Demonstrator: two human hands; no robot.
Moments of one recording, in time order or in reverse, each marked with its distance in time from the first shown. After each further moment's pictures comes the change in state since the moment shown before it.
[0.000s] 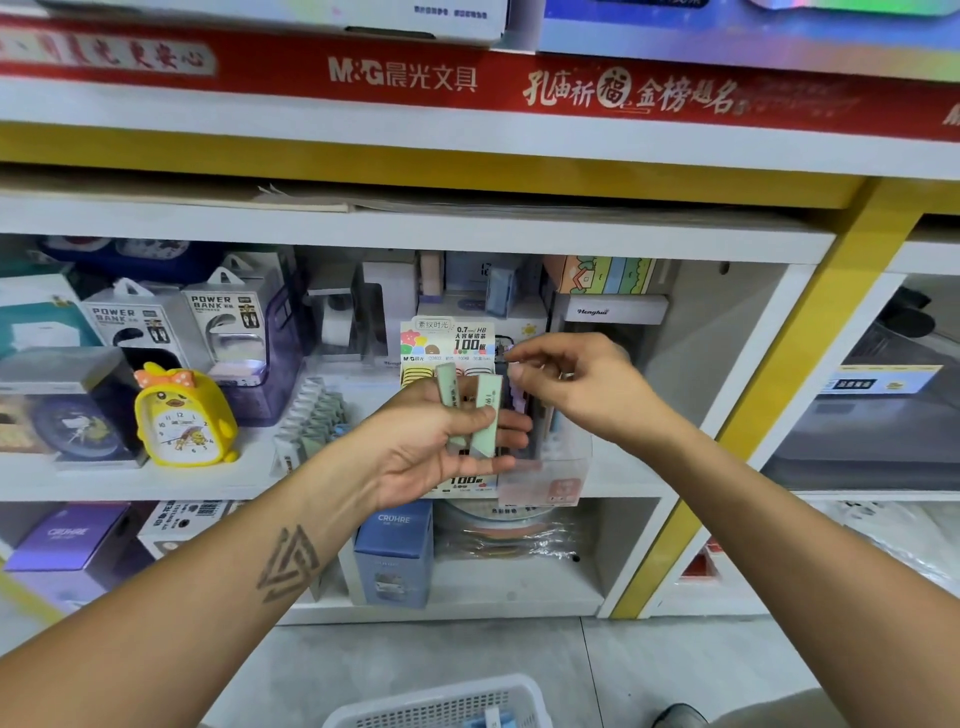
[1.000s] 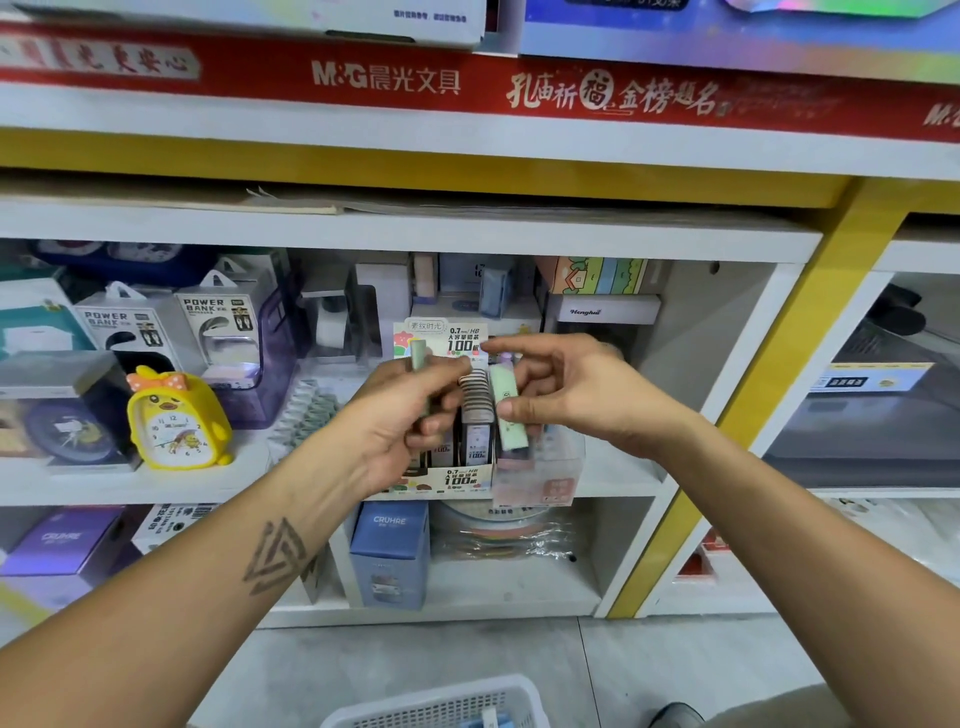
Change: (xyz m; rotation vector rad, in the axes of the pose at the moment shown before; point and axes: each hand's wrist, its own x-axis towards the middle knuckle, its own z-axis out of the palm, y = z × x) left_hand 0.006 0.014 -0.003 0.110 0.217 0.117; right_hand -0.003 -0.008 -0.010 0.374 -0.319 0.111
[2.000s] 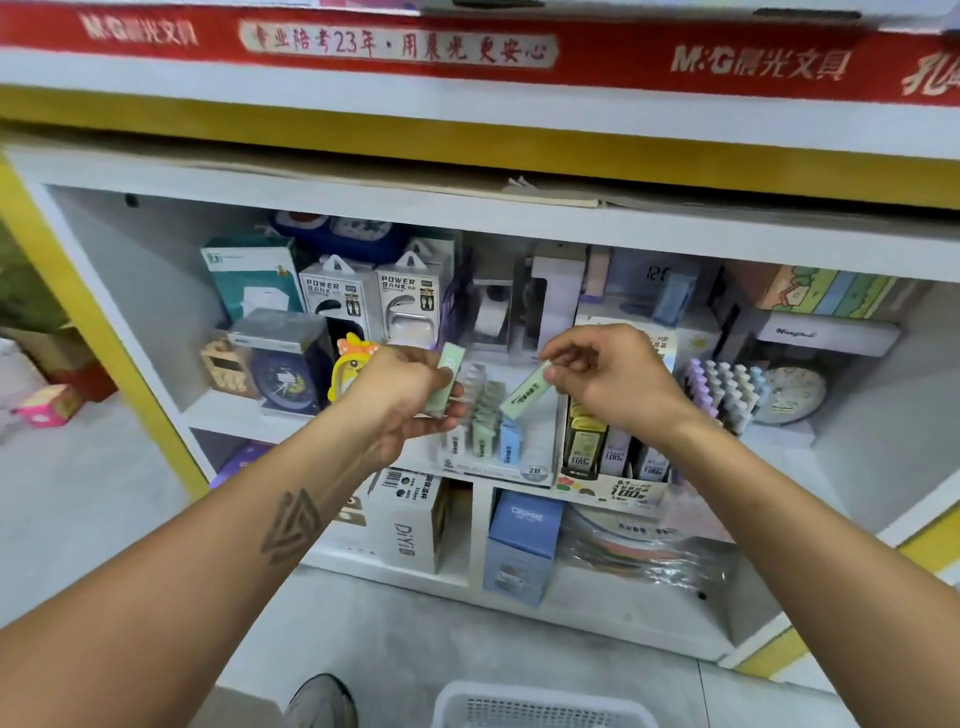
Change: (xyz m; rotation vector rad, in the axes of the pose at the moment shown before) left_hand -0.039 0.028 -0.150 0.120 0.501 -0.019; right_hand 0.107 -0.010 0.115 -0.333 0.196 -0.131
